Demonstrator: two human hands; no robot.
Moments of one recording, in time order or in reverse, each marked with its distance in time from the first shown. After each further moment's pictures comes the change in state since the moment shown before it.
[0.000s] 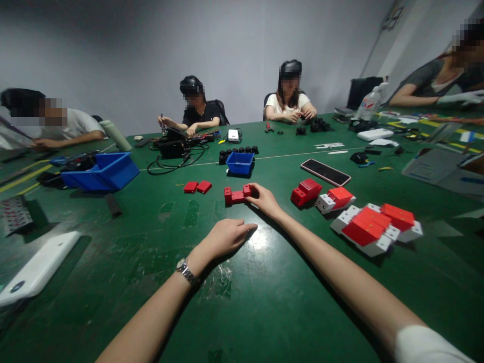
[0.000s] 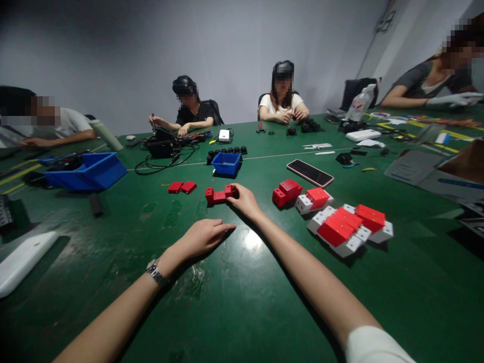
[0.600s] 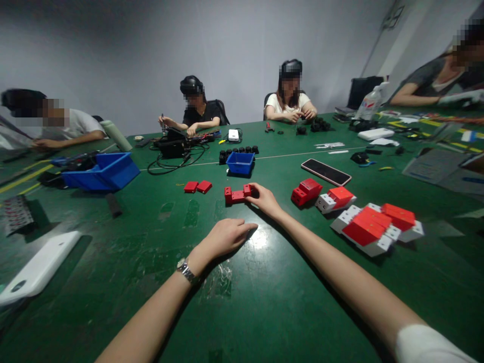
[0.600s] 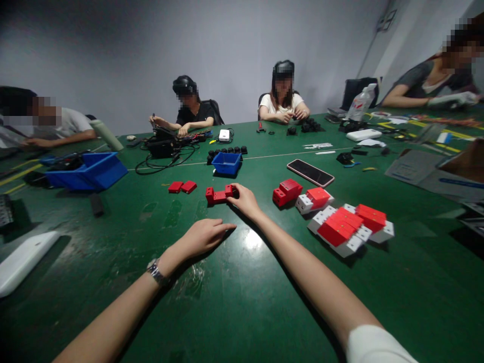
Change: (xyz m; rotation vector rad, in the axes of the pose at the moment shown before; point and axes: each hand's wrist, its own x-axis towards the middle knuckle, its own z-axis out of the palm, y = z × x) left_hand 0.000 -0.001 0.002 -0.008 0.008 0.002; right_hand 0.000 0.001 0.001 -0.013 0.005 -0.003
